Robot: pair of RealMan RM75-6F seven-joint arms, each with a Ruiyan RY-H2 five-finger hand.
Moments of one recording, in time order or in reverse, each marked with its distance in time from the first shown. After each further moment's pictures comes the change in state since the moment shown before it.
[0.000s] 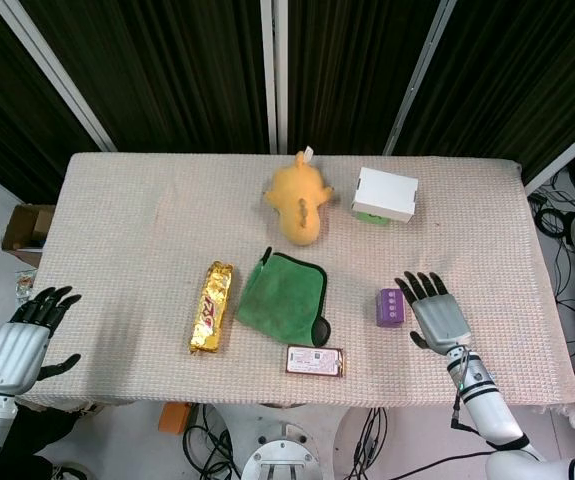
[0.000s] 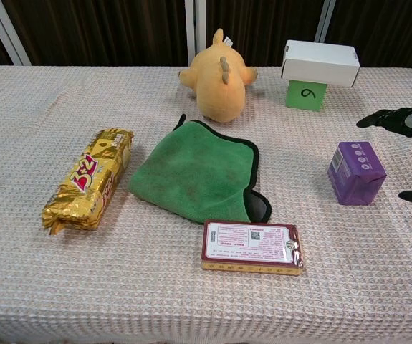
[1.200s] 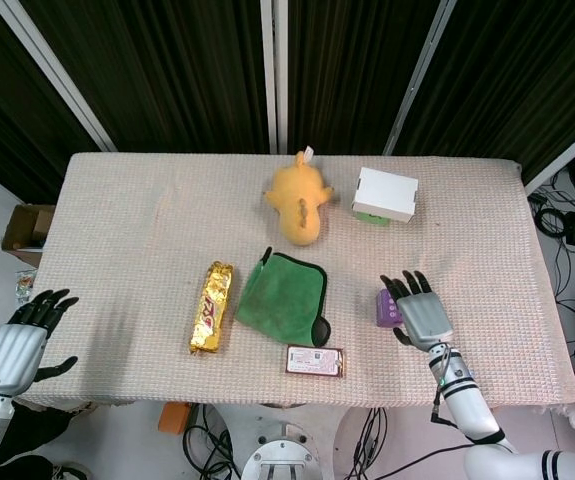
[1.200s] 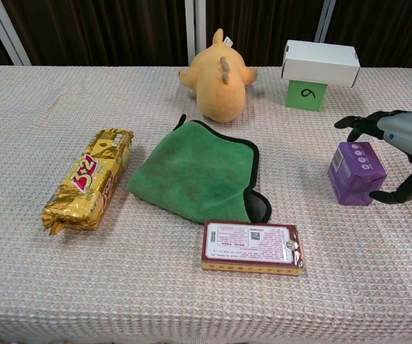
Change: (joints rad) left arm -0.002 0.010 0.007 0.013 -0.015 -0.023 -0.026; right arm 0.021 -0.114 0.027 0.045 0.037 0.025 -0.016
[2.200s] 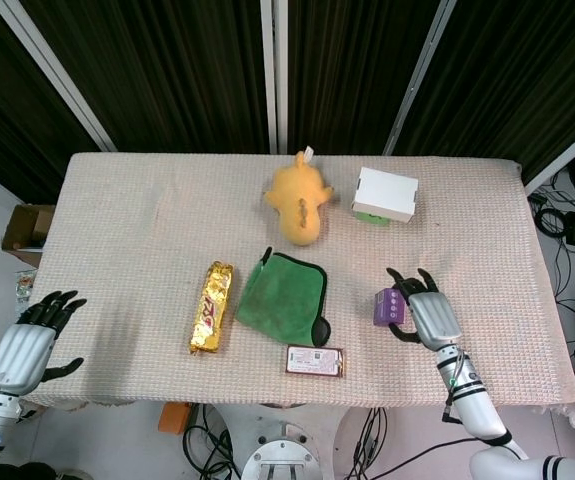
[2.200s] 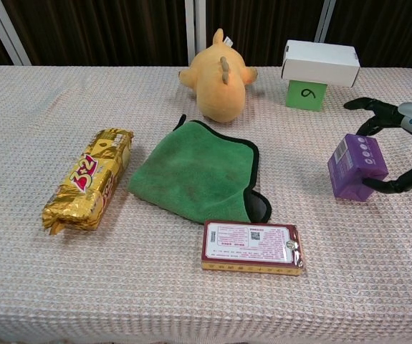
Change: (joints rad) left arm -0.011 -0.009 0.006 -0.010 0.007 -0.022 0.026; right arm -0.069 -0.038 -0.013 0.171 -0.209 0.037 0.497
